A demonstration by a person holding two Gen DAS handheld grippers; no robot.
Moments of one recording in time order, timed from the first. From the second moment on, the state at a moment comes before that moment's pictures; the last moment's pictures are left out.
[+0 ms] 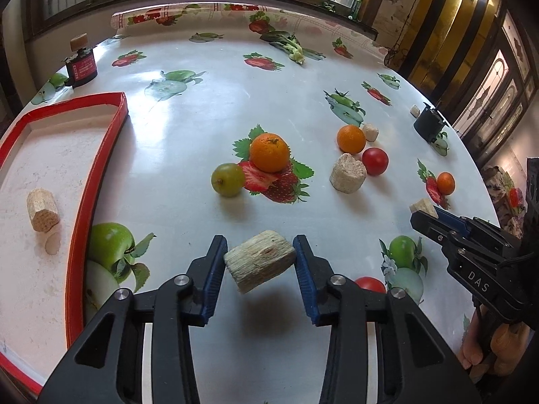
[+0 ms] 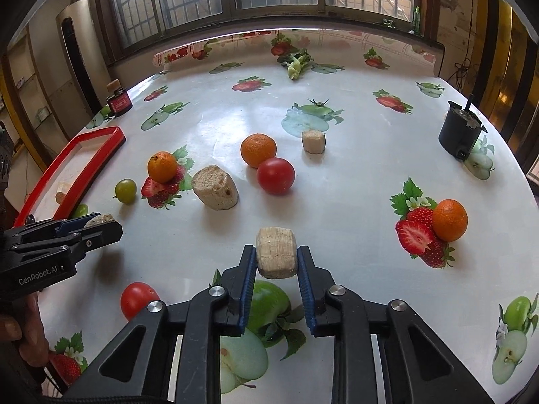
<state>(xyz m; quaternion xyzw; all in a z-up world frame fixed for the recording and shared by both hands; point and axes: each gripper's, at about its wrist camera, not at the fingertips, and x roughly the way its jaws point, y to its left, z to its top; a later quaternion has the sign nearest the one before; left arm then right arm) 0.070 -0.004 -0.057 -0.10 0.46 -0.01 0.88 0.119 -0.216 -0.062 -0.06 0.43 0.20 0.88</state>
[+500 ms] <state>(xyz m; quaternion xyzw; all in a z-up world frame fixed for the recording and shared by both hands) 0.035 0.034 -0.035 -0.11 0.43 0.03 0.89 0.094 -0.177 -0.039 -0.06 0.42 0.26 0.87</state>
